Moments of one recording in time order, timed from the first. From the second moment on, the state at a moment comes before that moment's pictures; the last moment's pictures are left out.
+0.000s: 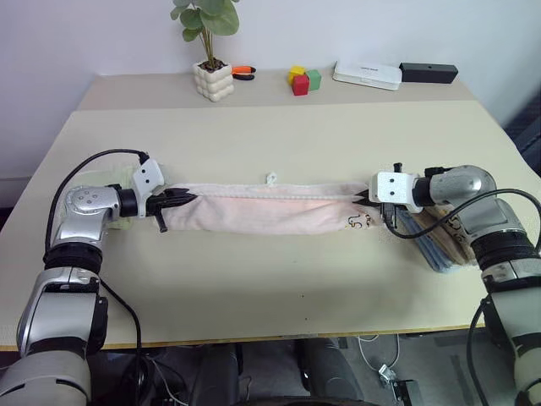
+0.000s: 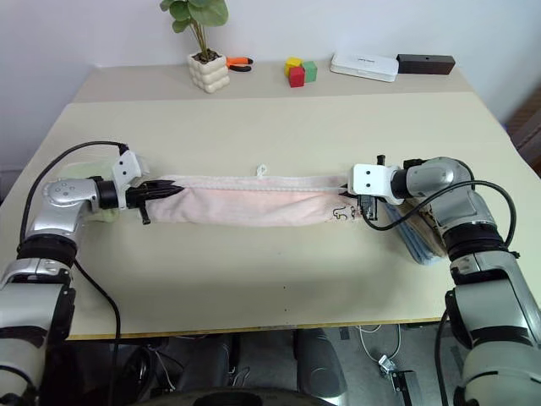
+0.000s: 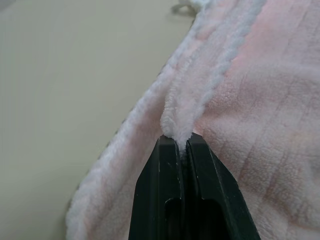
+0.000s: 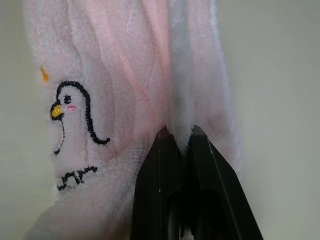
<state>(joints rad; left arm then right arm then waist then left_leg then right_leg) -0.76 0.67 -0.03 0.95 -0.10 -0.27 -1.21 -0.79 -0.76 0.23 0.72 -0.15 -0.42 1.14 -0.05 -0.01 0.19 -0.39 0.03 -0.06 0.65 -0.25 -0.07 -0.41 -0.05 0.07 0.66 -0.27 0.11</state>
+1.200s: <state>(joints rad) -0.83 0.63 0.03 1.05 -0.05 -0.36 -0.99 -0.91 -0.78 0.28 0.86 -0.36 -0.68 0.90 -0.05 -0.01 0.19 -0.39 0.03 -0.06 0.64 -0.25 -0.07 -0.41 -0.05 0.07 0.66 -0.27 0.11</state>
